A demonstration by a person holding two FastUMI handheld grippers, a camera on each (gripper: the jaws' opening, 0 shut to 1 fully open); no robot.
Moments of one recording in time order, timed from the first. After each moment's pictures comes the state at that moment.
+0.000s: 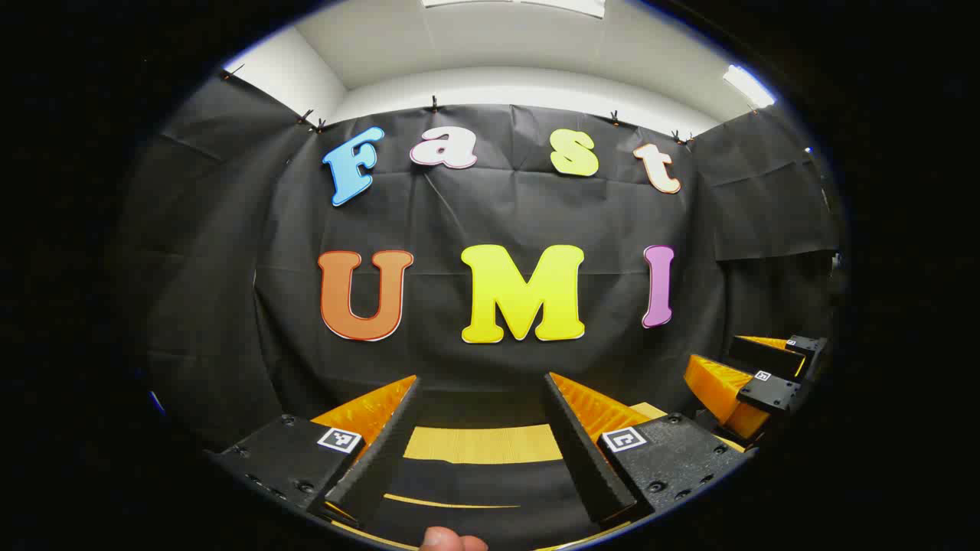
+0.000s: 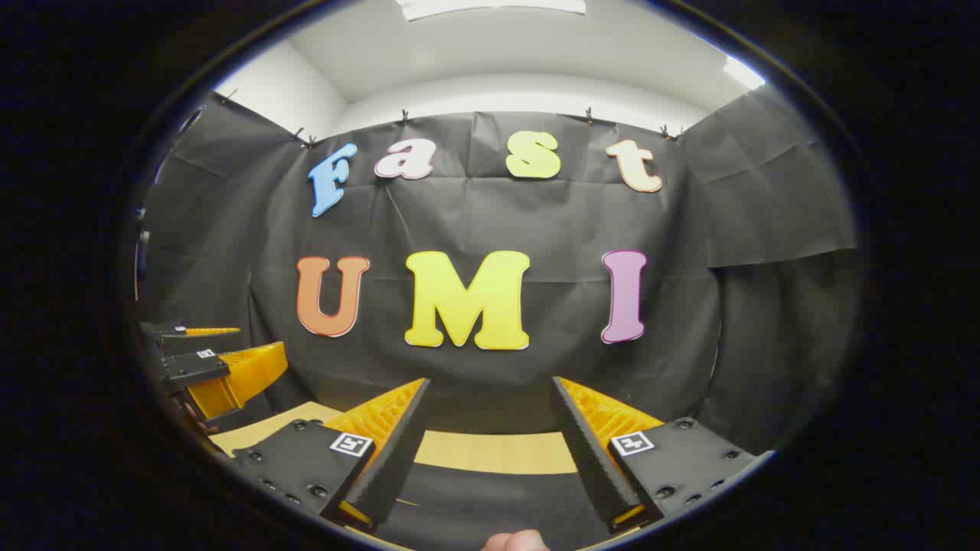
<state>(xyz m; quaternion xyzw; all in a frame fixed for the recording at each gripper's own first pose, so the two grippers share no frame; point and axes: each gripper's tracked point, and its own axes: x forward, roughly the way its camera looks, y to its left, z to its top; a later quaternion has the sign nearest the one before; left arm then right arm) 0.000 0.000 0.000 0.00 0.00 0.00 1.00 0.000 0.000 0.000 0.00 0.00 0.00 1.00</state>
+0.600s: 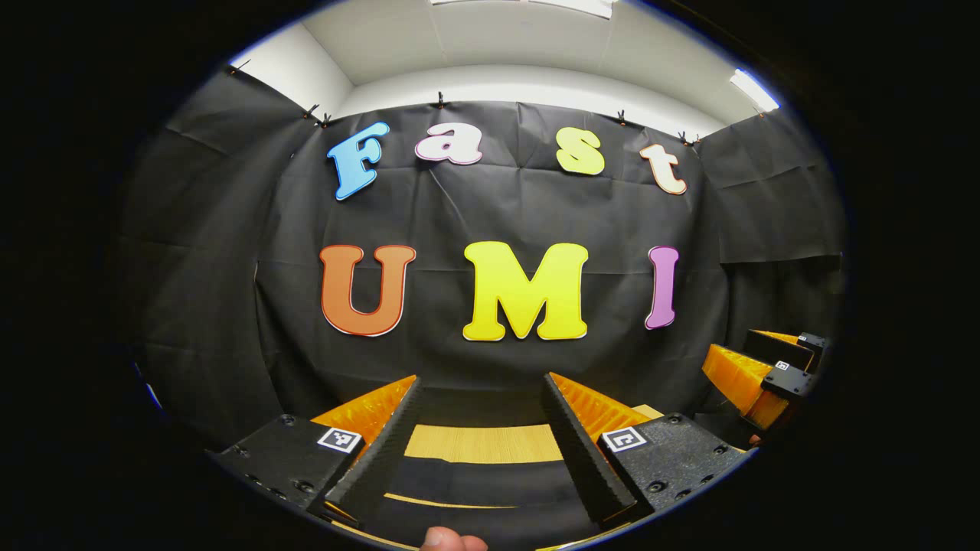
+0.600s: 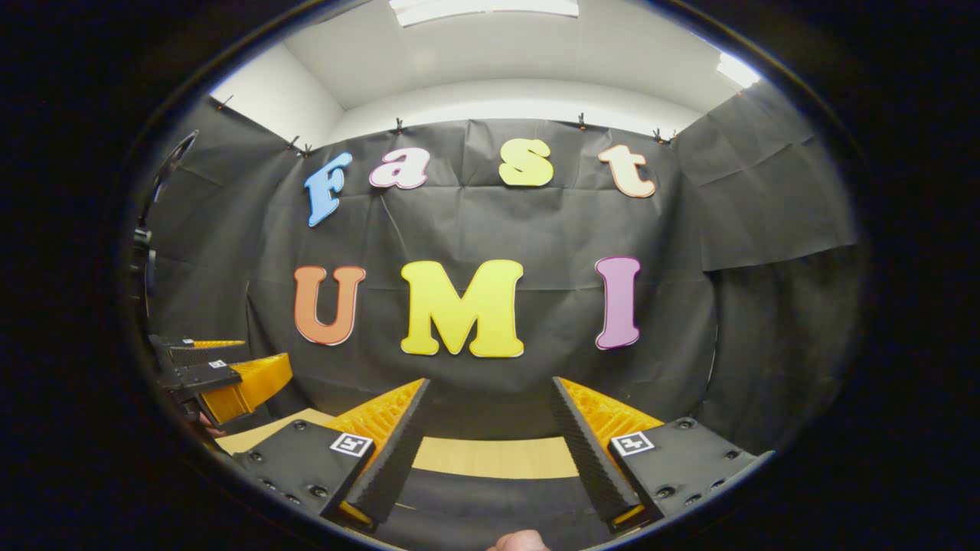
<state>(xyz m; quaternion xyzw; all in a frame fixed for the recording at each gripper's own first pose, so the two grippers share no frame) 0.007 -0.006 -0.005 -0.01 0.00 0.00 1.00 -0.004 -0.012 0.009 0.01 -0.01 0.00 1.00</state>
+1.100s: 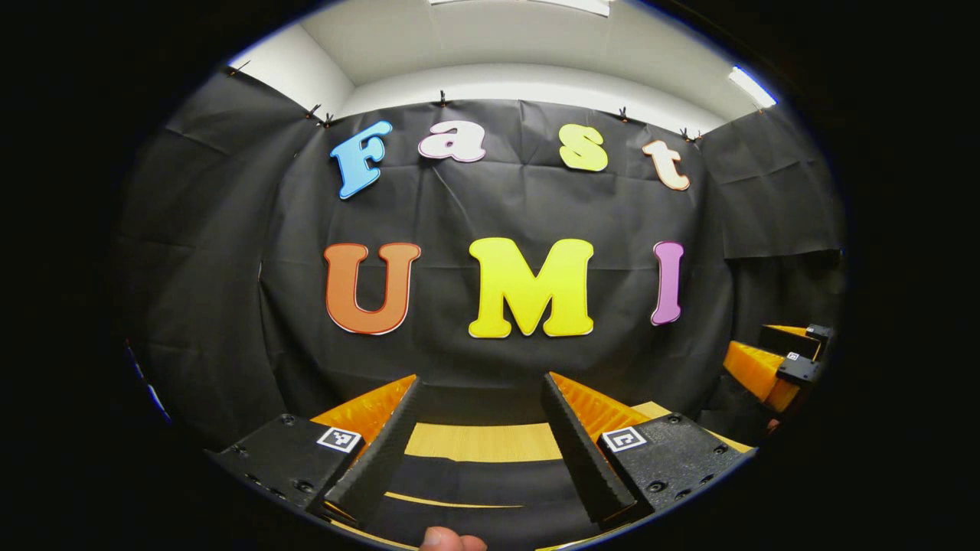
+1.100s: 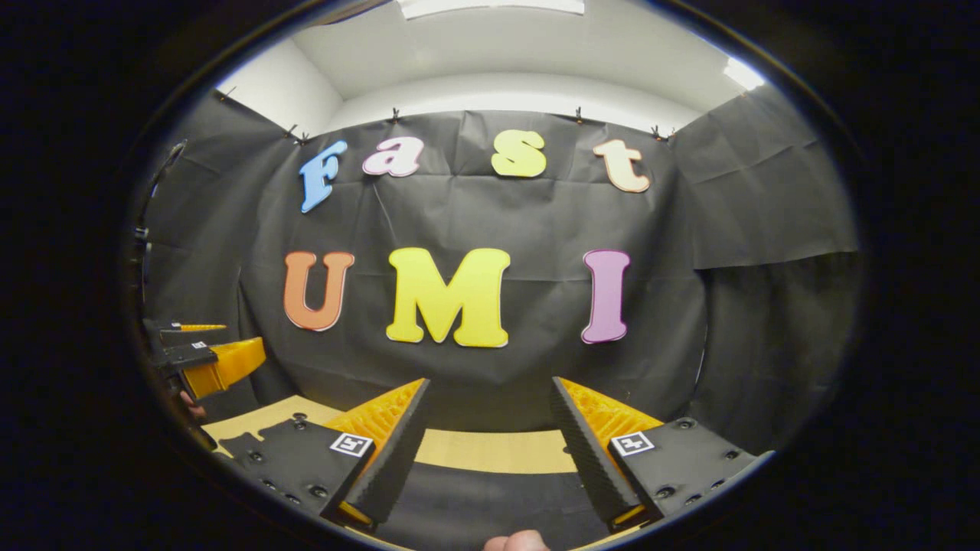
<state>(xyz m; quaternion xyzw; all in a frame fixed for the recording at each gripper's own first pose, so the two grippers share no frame) 0.011 0.008 -0.022 0.00 0.01 0.02 1.00 -0.005 -0.052 -0.010 0.00 0.01 -0.02 1.00</state>
